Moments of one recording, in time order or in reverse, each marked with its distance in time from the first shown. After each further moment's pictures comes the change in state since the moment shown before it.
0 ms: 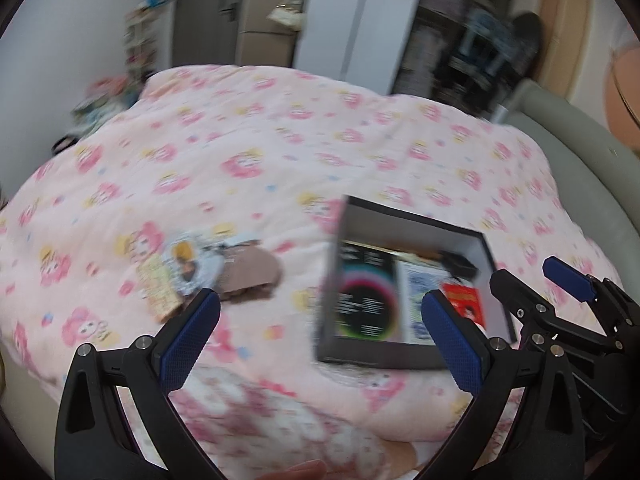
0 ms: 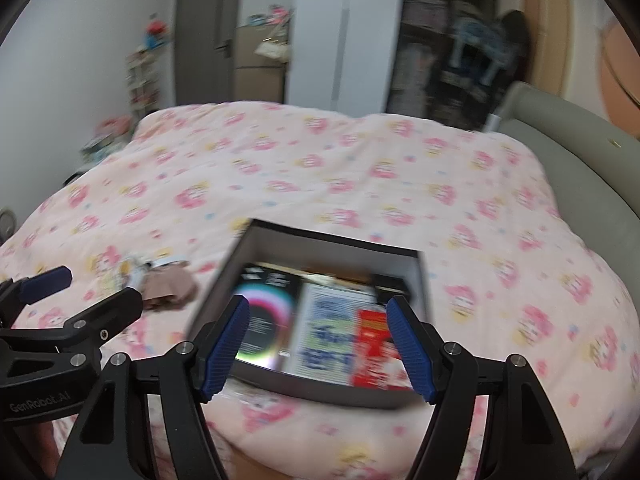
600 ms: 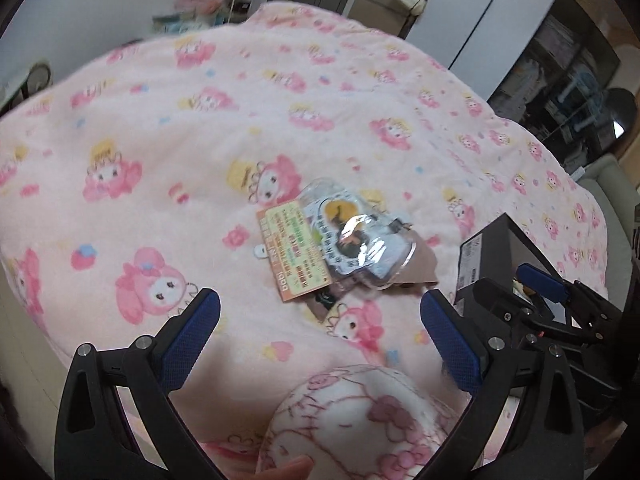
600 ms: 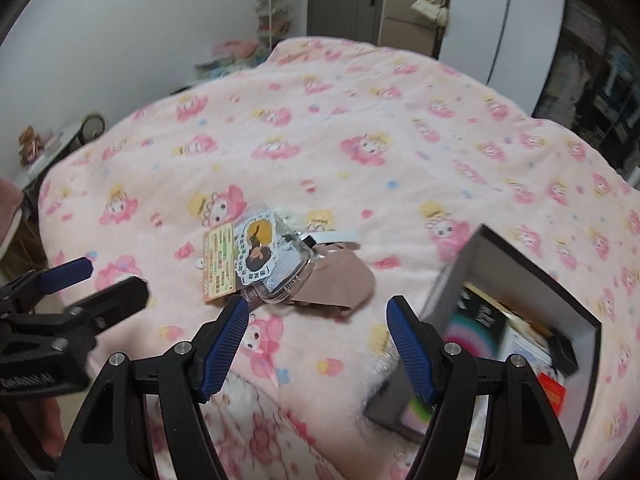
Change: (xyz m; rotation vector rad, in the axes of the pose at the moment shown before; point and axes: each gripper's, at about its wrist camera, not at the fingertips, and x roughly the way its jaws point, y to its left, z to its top) left arm 0.062 0.199 -0.029 -0.332 0.123 0.101; right arm 0.124 0.182 0.011 -0.262 0.209 0.311
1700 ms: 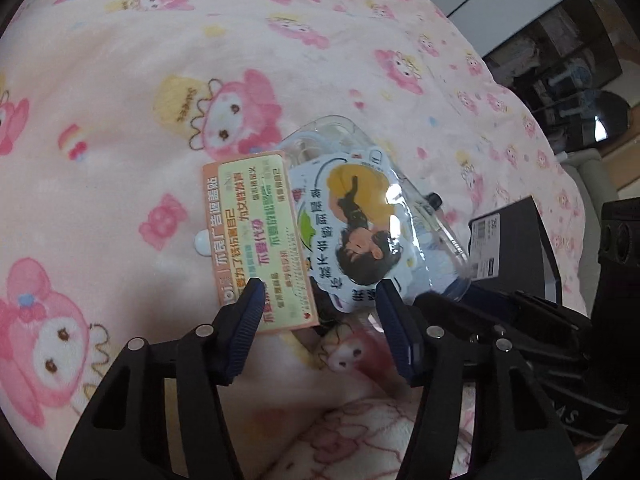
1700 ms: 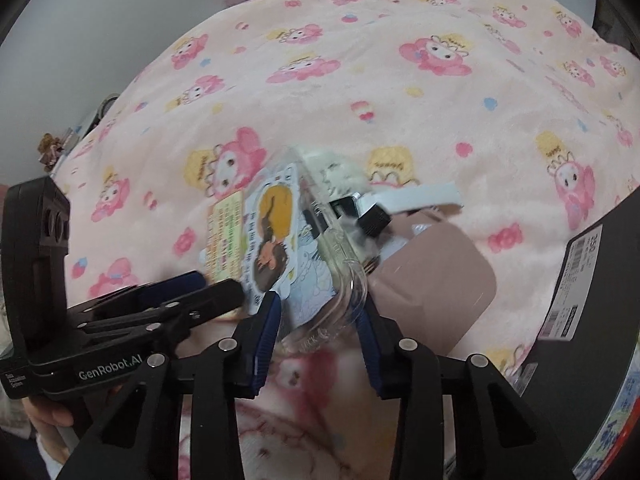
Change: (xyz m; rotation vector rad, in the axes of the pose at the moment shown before) left arm 0.114 0.018 0.020 -0.020 0.217 -0.170; right arm 0.117 0.015 0.013 0.094 0.228 0.277
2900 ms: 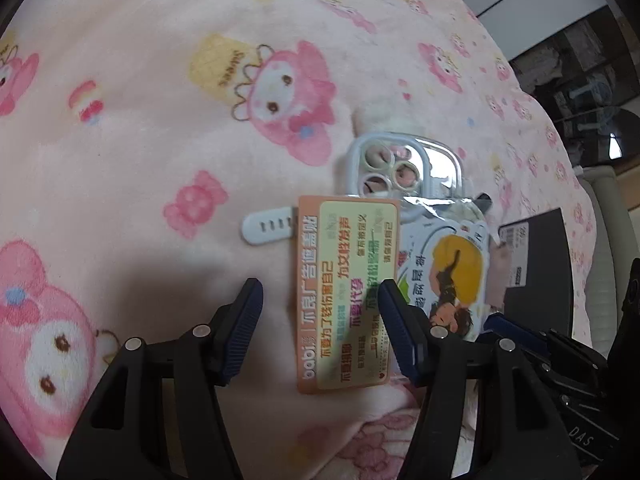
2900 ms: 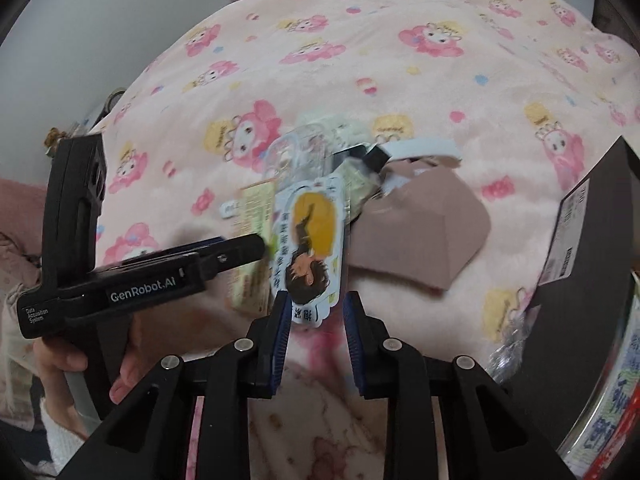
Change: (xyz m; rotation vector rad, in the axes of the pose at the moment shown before) left arm 0.026 0.034 0.004 -0.099 0.031 0.016; right arm -0.002 -0.015 -0.024 0.040 0.004 -0.038
